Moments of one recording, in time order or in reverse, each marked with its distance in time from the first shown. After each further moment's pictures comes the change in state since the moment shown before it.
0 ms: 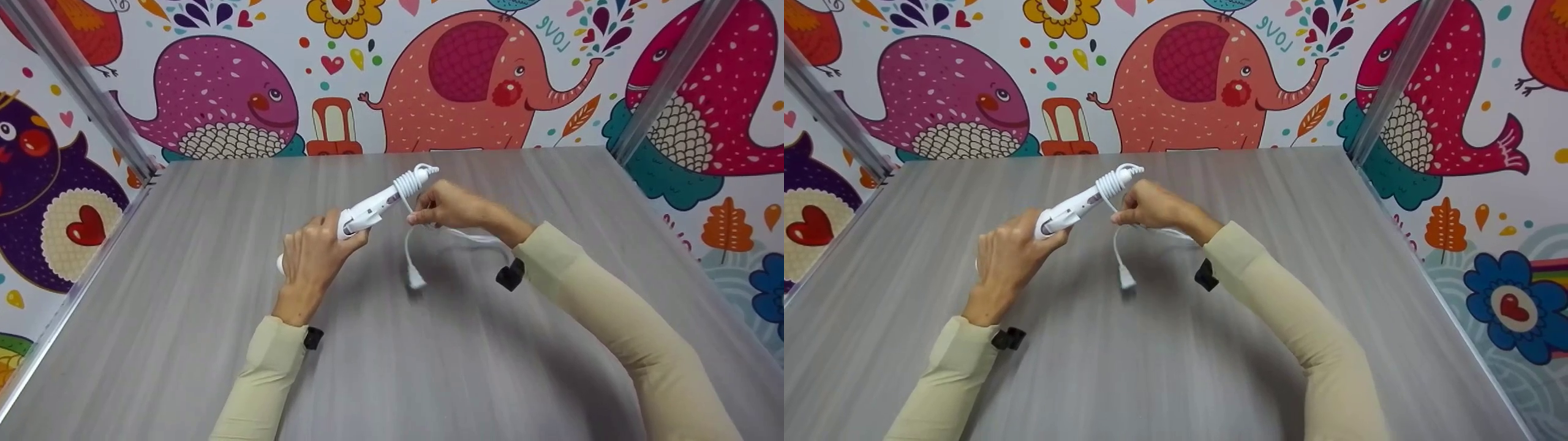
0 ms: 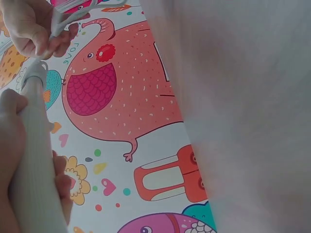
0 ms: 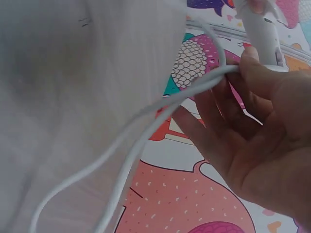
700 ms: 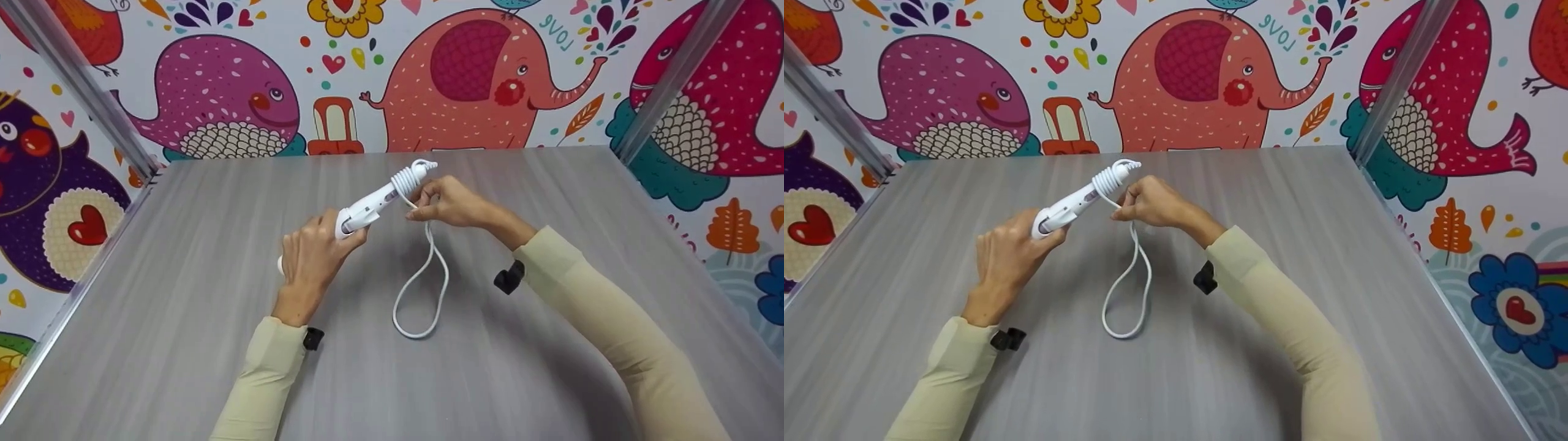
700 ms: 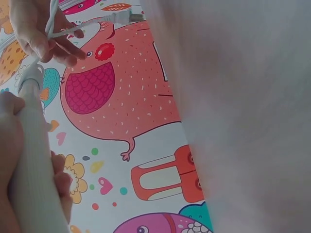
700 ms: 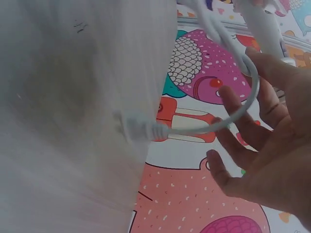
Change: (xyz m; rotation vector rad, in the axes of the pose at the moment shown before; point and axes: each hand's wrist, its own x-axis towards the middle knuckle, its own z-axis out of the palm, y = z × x) left_hand 0.001 -0.002 -0.001 -0.031 0.001 -0.033; right_hand 0.007 0.011 0.003 0.100 0.143 -0.030
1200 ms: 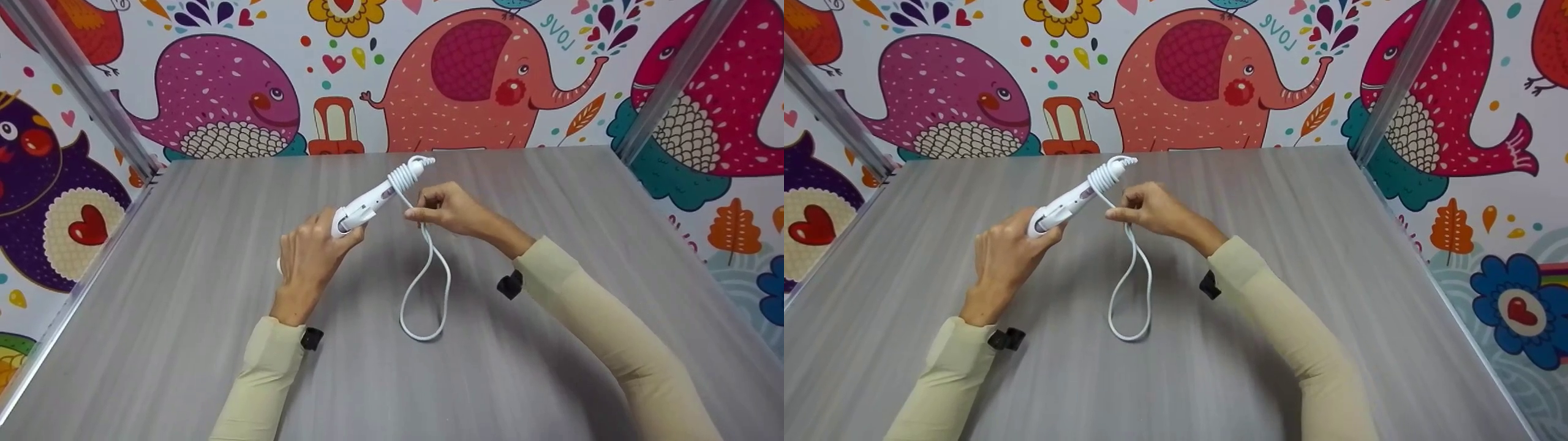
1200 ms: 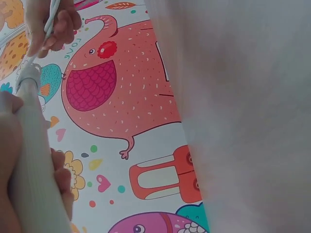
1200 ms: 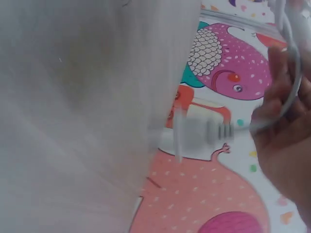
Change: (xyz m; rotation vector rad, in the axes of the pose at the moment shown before) left_hand 0.001 -0.002 -0.001 -0.055 -0.032 -0.041; right_hand -0.006 0.014 0.011 0.036 0.050 -0.165
